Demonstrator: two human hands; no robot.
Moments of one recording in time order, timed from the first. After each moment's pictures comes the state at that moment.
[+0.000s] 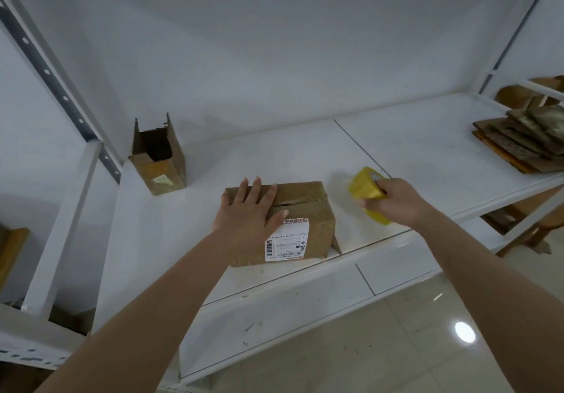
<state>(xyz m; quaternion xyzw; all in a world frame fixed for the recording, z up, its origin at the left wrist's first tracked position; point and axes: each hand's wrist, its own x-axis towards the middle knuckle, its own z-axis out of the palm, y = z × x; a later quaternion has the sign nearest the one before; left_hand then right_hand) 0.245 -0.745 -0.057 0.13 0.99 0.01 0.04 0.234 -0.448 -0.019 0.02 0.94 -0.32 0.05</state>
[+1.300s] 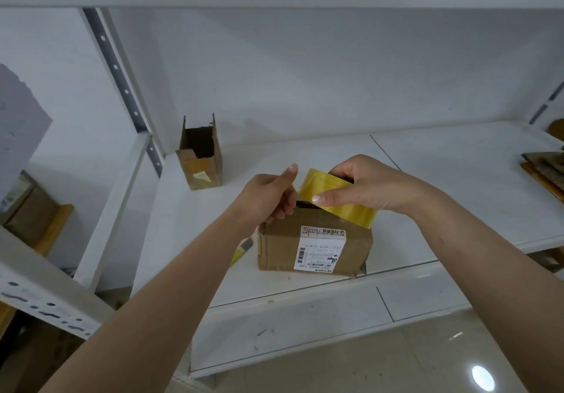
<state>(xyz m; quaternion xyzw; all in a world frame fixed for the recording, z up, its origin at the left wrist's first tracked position) 0.263 -0.768 0.019 -0.02 0.79 0.61 0.04 0.241 -0.572 0.080 -0.23 0.88 -0.37 0.18</state>
